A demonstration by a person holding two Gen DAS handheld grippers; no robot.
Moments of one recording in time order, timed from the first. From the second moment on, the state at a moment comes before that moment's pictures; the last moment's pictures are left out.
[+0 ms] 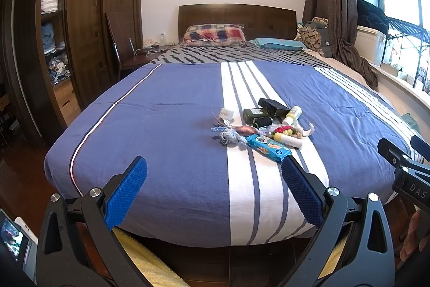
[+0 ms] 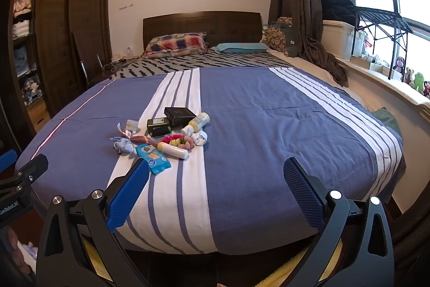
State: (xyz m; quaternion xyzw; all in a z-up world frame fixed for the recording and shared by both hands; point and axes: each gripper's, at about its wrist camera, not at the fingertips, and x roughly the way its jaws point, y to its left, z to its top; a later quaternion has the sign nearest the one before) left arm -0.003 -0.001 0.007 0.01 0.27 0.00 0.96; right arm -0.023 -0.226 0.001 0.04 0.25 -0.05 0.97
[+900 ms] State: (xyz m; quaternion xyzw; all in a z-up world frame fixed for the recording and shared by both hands) left arm -0.009 -0.002 0.014 0.01 0.26 0.00 0.97; right arm -0.025 -0.227 0.004 0.04 0.25 -0.04 0.97
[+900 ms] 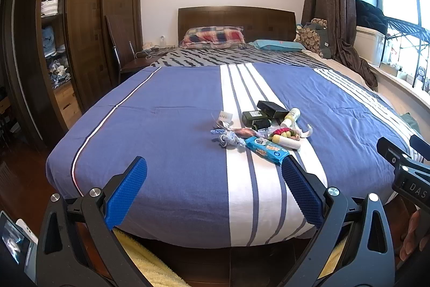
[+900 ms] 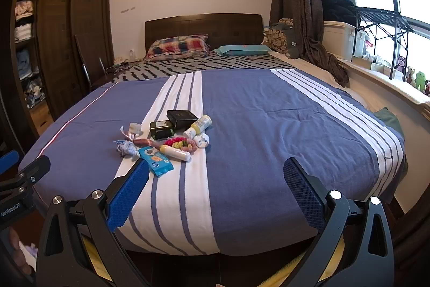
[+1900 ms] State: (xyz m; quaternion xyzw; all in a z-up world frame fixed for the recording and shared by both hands) left arm -0.010 -0.002 0.021 0.02 0.25 0.01 0.97; right arm -0.025 -0.222 0.007 0.04 0.25 -0.03 0.97
